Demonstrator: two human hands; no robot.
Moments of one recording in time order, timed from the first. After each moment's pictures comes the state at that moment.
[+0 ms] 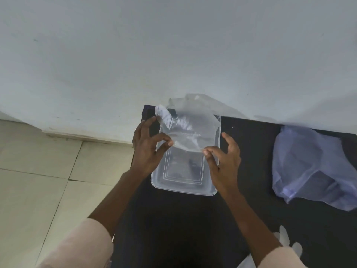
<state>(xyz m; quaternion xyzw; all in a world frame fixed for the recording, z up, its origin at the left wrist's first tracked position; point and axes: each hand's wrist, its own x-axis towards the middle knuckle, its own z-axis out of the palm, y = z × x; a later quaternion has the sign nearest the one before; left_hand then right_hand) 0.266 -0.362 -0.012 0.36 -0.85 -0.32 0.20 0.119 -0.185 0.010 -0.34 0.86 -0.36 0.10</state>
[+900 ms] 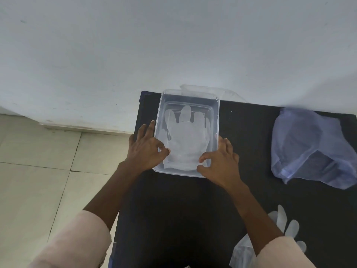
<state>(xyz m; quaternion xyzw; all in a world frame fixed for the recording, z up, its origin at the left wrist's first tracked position) 0.283 -0.340 0.008 0.37 -0.89 -0.23 -0.12 0.134 -0.164 0.016 -0.36 0.89 -0.08 0.27</state>
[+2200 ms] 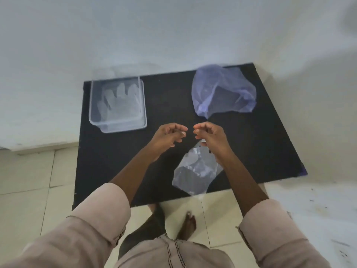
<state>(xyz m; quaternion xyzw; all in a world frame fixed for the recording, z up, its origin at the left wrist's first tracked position) 0.235 -0.032 0.073 0.30 -0.71 -0.63 -0.06 0.135 0.115 0.061 -0.11 0.78 -0.53 0.32</state>
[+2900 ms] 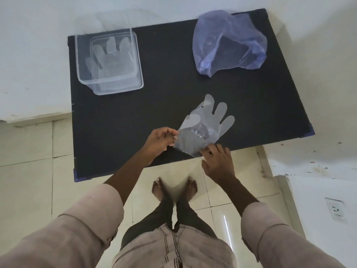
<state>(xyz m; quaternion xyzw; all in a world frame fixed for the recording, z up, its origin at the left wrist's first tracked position) 0.328 0.008 -0.007 0.38 -0.68 -0.62 -0.12 0.255 0.231 -0.069 -0.43 0.90 -0.04 0.04</state>
